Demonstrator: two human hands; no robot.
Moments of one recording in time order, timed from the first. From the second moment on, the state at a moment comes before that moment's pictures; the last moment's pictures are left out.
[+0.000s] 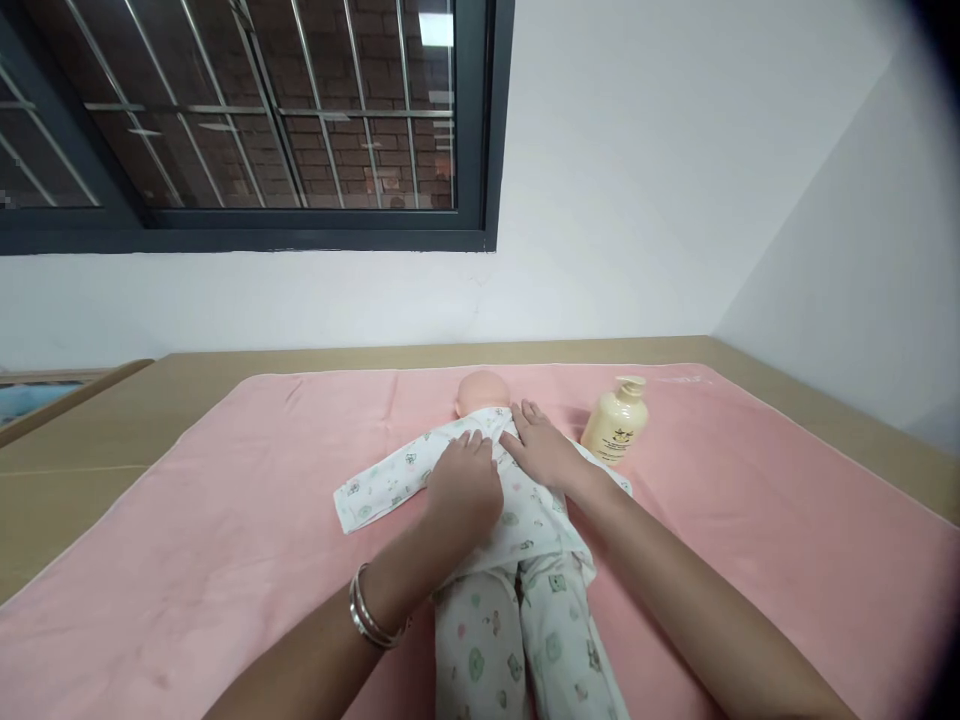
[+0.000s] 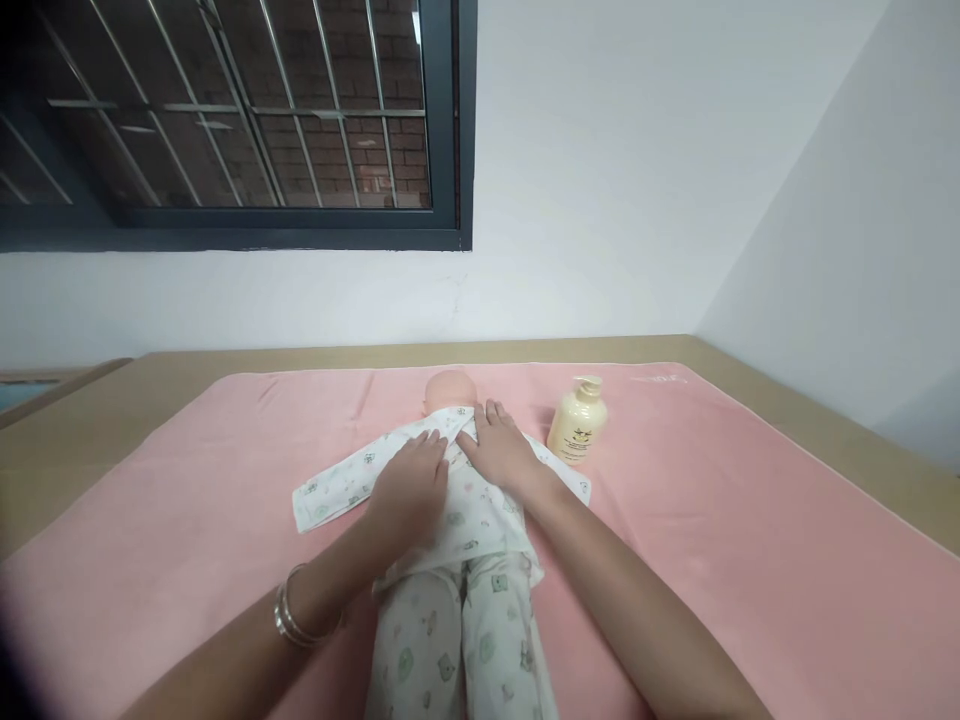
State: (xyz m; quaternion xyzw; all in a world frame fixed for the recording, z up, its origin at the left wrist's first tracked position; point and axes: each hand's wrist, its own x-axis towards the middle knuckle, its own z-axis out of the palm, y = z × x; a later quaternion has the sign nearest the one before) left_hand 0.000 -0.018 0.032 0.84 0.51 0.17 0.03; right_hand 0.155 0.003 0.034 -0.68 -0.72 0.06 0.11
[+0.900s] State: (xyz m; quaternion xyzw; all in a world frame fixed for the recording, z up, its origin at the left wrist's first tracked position) left_hand -0.004 0.016 0.003 0.79 0.52 0.30 0.10; right_hand 0.122 -0.039 0.042 -0.64 -0.76 0.02 0.08
